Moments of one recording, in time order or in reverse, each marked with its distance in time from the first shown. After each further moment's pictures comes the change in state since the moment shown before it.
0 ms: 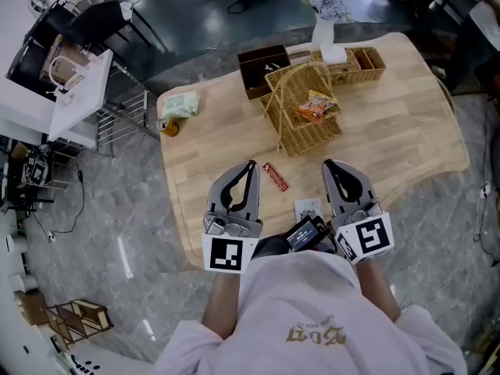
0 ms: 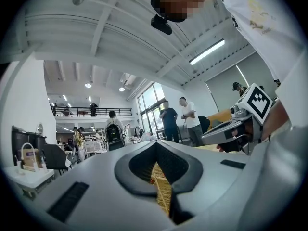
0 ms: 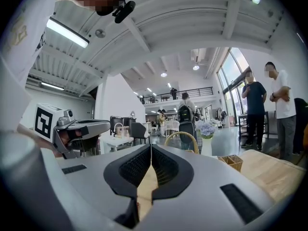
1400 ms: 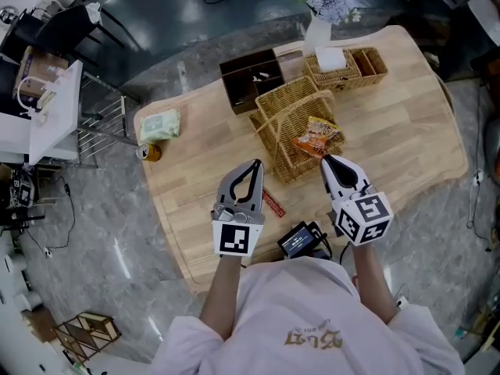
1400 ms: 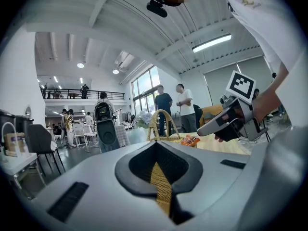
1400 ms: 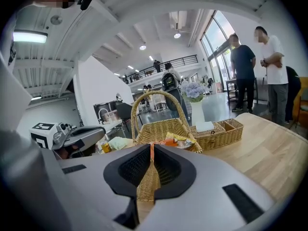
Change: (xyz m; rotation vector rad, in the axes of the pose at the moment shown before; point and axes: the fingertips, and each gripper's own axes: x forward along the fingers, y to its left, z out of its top) left arm 0.115 0.024 -0.138 -0.152 0.186 -0.105; right arm 0.108 -0.094 -0.095 0.262 0.324 -0.094
